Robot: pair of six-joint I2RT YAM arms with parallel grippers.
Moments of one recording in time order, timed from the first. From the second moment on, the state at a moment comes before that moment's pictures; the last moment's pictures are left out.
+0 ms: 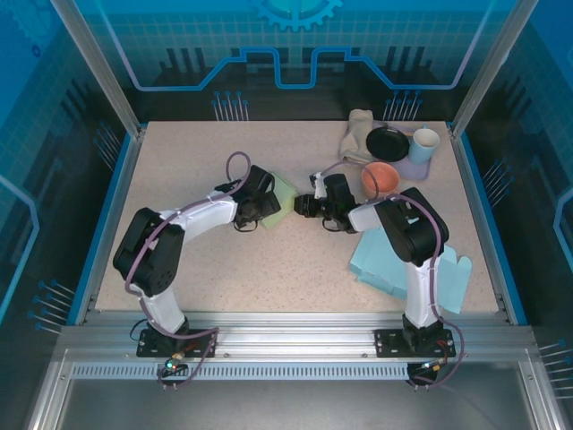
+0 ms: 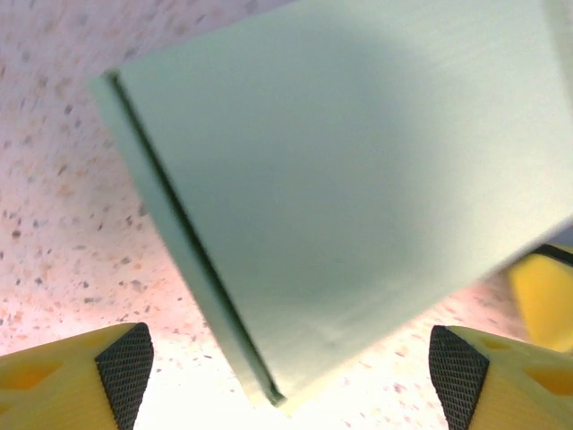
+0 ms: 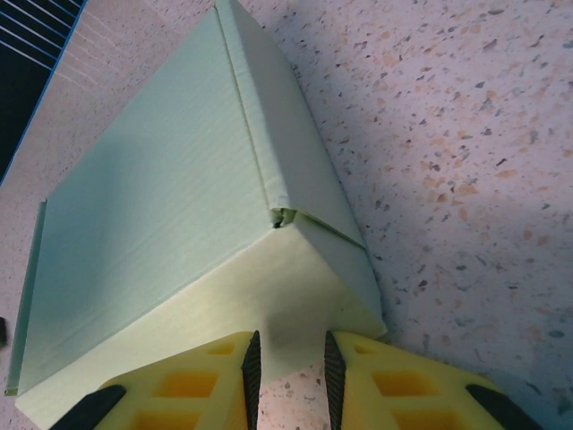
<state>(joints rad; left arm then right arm) -0.48 1.74 1.15 -0.47 -0.14 -0.89 0.45 2.07 1.01 0.45 -0.39 0.51</state>
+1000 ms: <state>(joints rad) -0.20 2.16 1.58 -0.33 0.38 -0.33 0.35 2.13 1.15 0.25 -0.60 0.72</state>
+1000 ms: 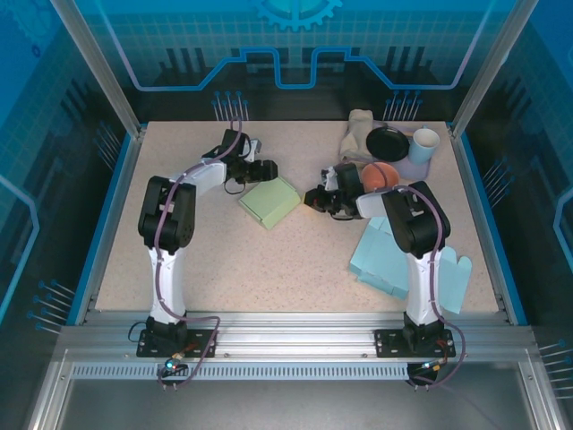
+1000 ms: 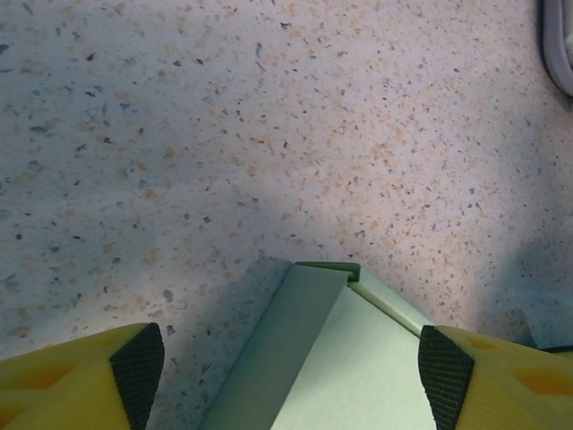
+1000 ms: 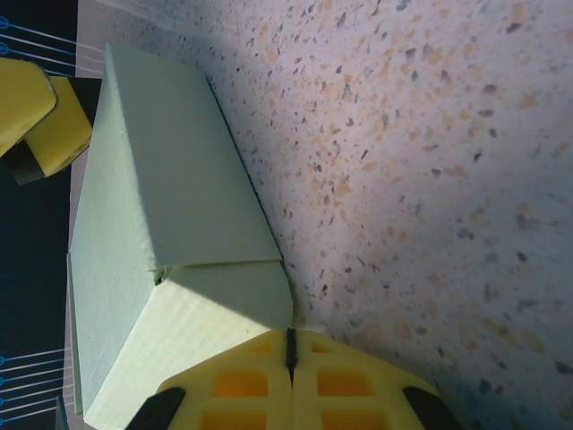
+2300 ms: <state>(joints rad) -0.32 2.11 1.46 -0.29 0.33 -0.57 0.34 2.15 1.21 0.15 -0.60 0.69</state>
